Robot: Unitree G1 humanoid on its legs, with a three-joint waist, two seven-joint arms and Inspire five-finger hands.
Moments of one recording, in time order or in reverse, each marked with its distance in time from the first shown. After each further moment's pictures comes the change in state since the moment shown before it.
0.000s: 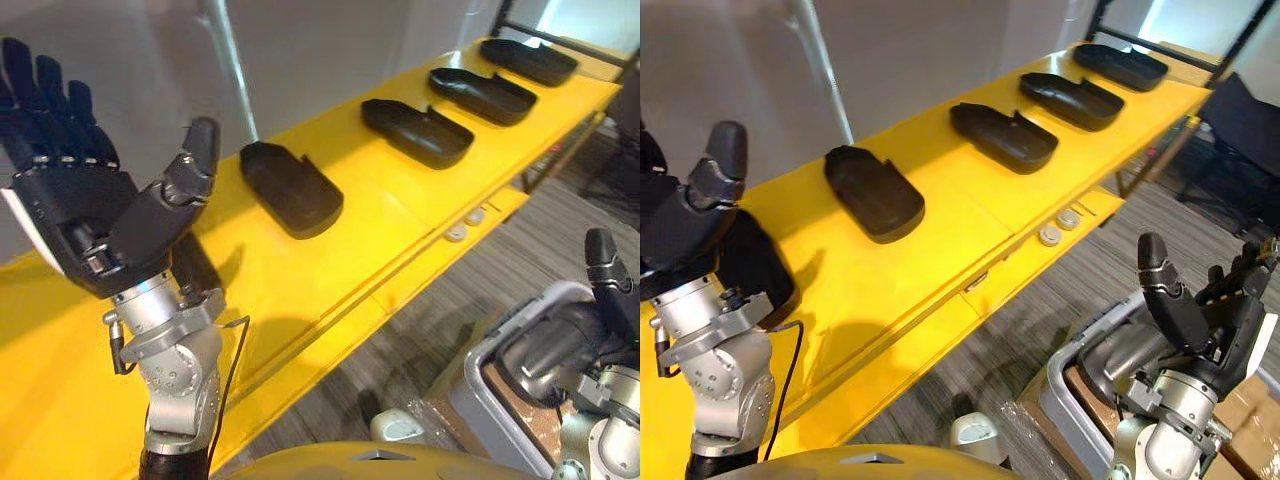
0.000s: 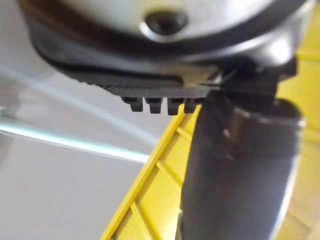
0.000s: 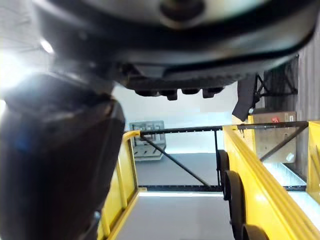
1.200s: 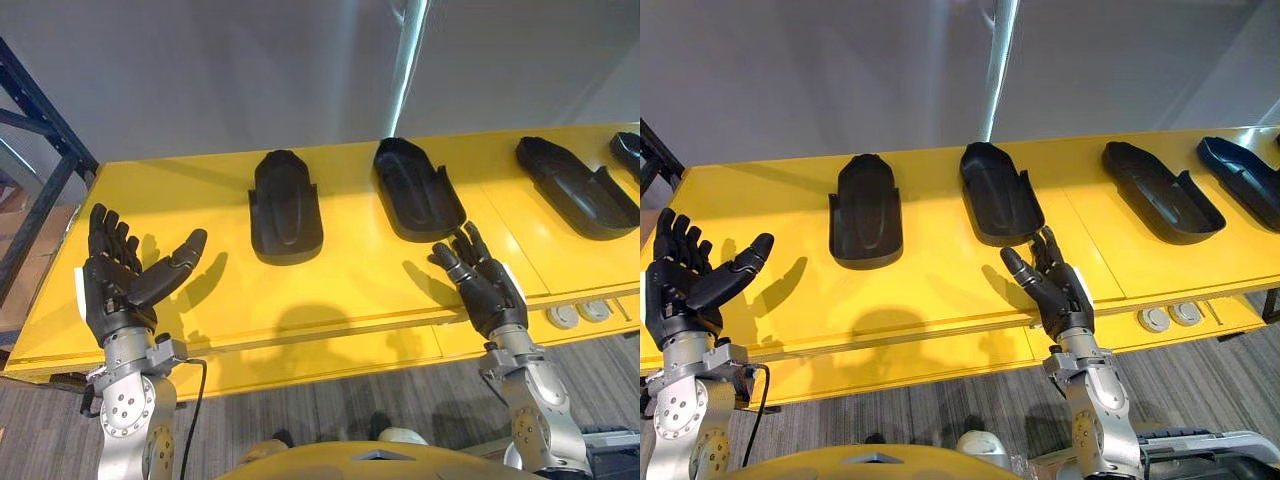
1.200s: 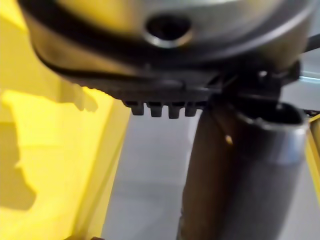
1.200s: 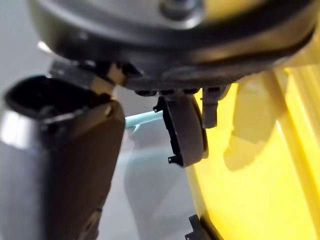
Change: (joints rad) left arm 0.297 0.026 0.259 0.167 -0.247 0.367 -0.226; right arm -0.242 -0.247 0.304 0.412 0.214 0.195 0.414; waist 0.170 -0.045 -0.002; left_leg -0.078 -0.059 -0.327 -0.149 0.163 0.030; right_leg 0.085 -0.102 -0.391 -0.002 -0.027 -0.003
